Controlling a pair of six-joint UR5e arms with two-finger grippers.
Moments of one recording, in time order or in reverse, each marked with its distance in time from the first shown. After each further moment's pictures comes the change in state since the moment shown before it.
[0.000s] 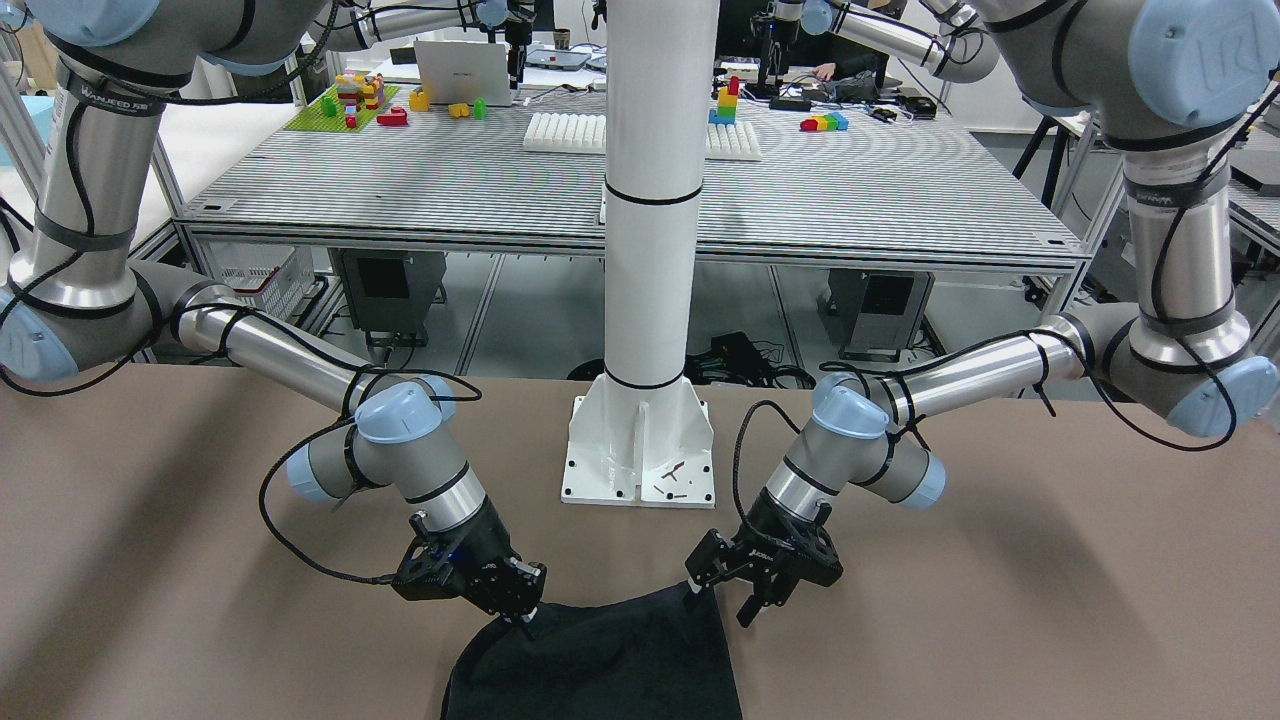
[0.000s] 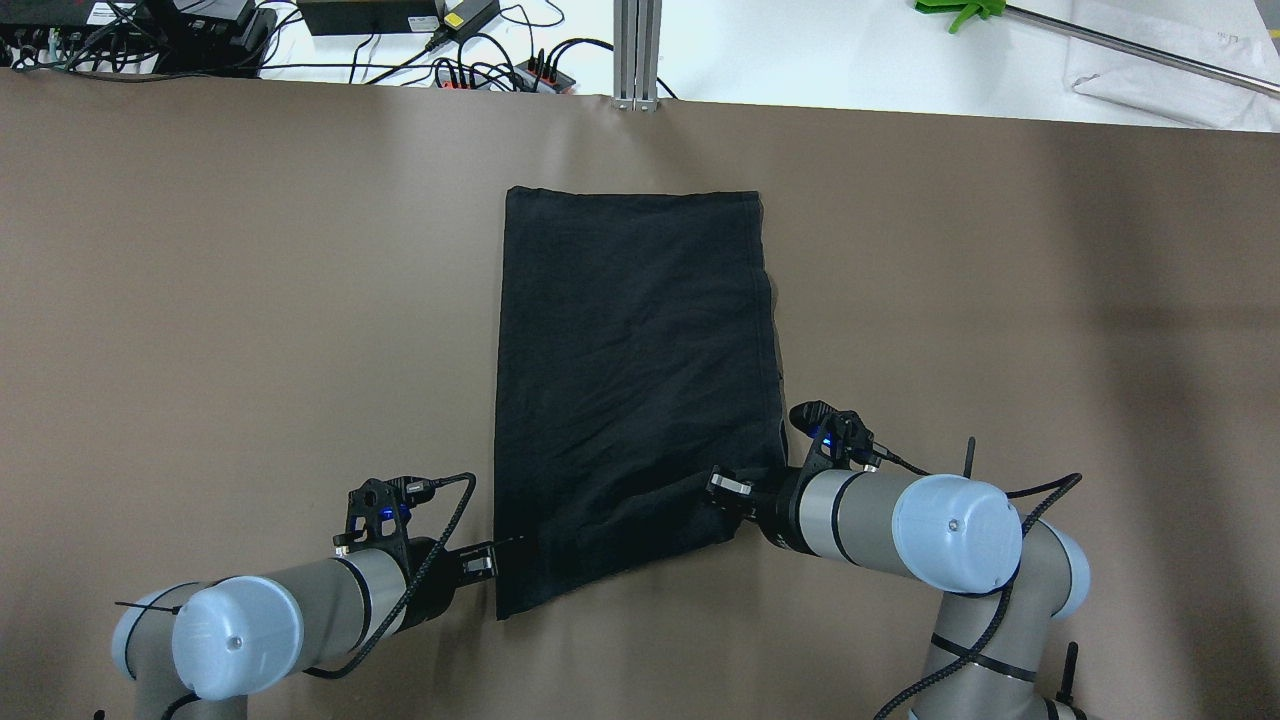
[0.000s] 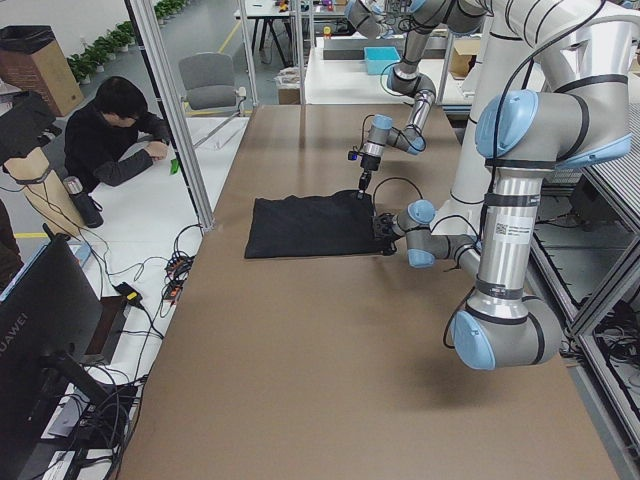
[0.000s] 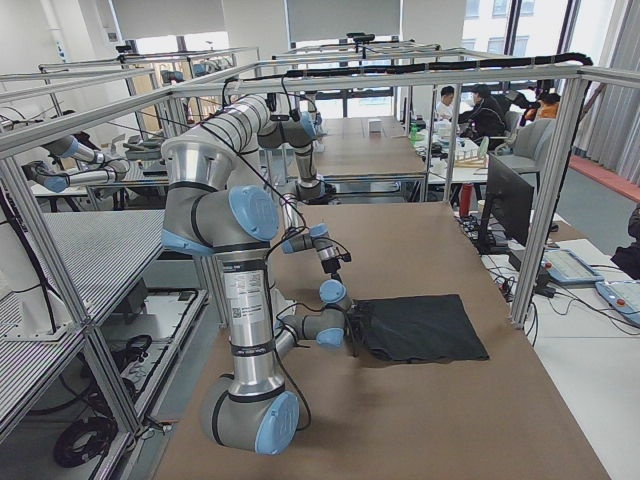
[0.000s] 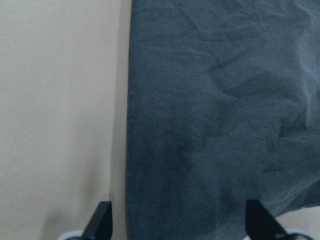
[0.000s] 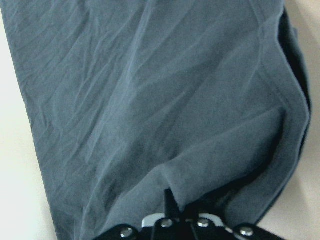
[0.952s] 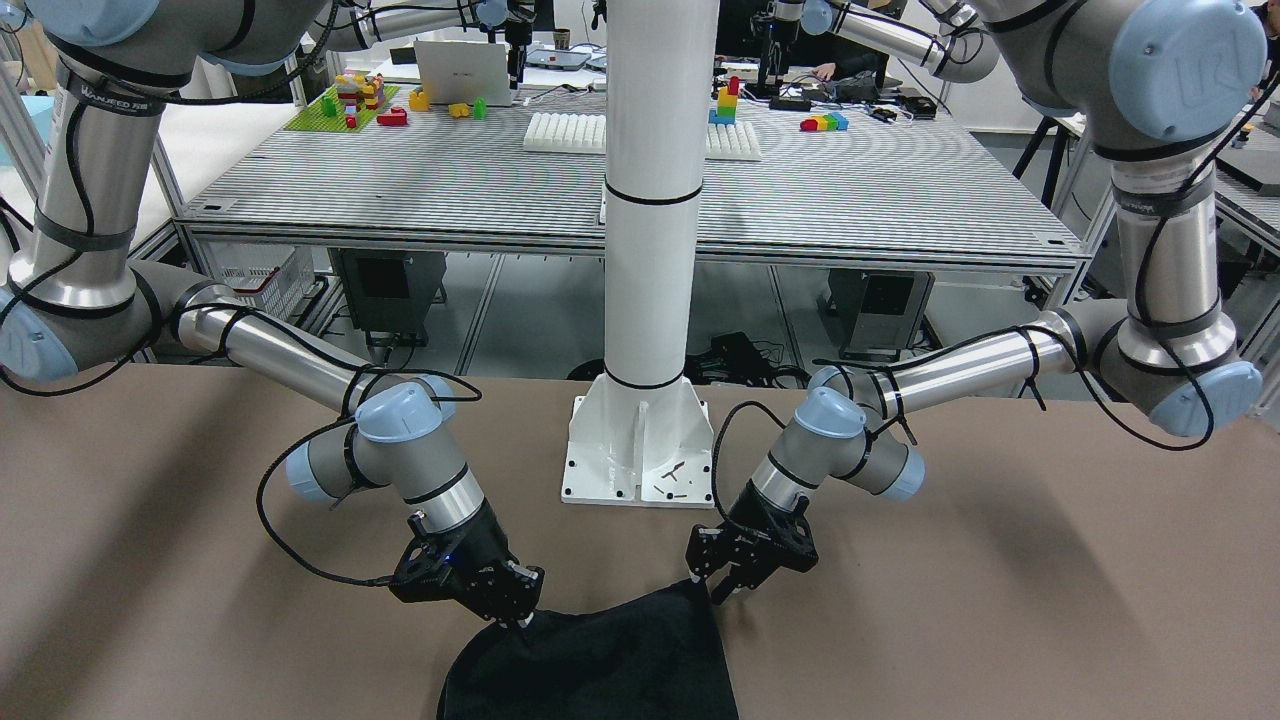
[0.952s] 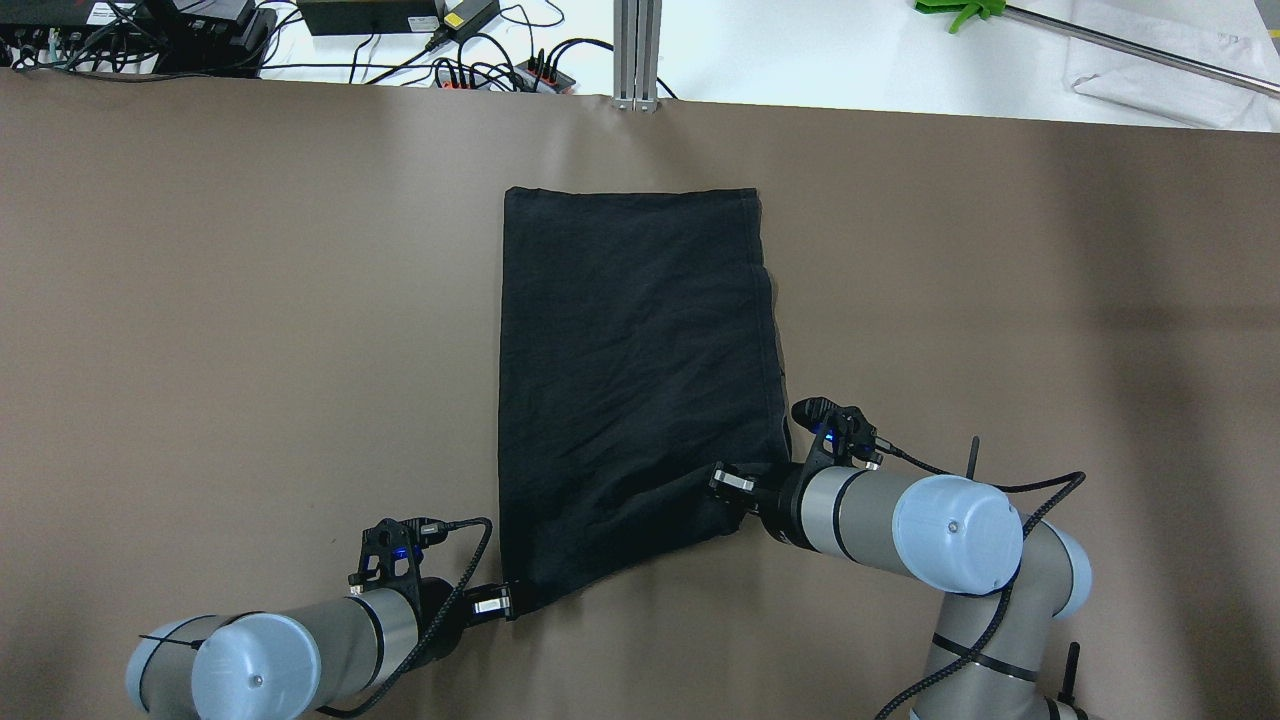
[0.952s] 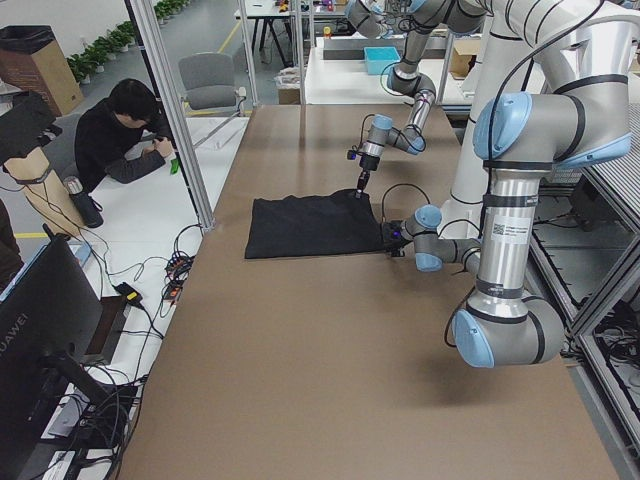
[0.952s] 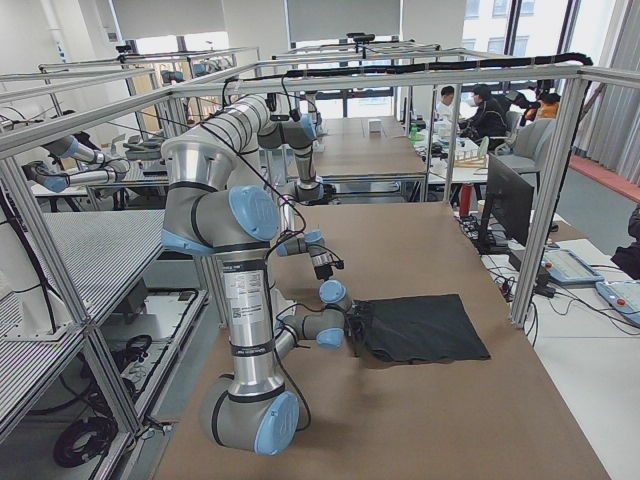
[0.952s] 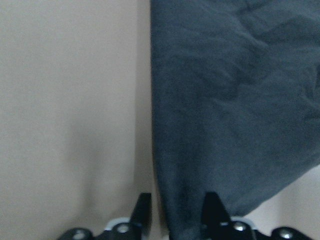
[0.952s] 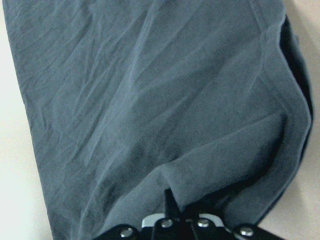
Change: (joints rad) left arm 0.060 -0.002 0.035 -0.008 0.002 -0.007; right arm 0.001 -0.002 0.000 -0.005 -0.030 -0.029
